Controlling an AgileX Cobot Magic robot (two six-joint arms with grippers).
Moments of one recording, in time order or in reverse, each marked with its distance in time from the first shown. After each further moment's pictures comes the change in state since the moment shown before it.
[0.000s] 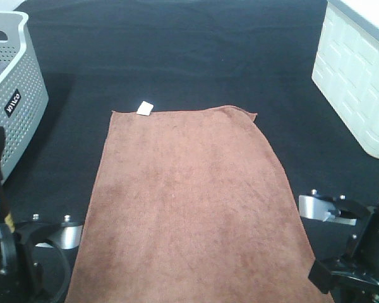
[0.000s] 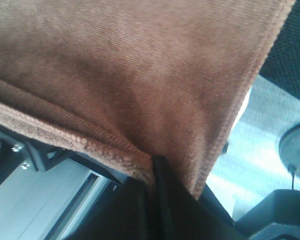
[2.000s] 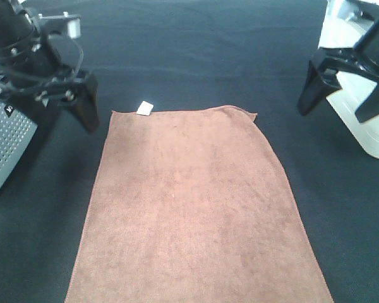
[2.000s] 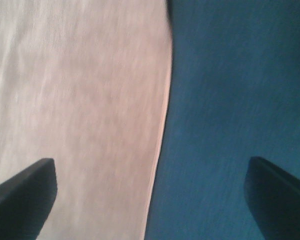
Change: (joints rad) left arm 0.369 0.271 -0.811 0.258 0.013 0.127; right arm -0.220 0.087 -0.707 -0.157 -0.041 0.055
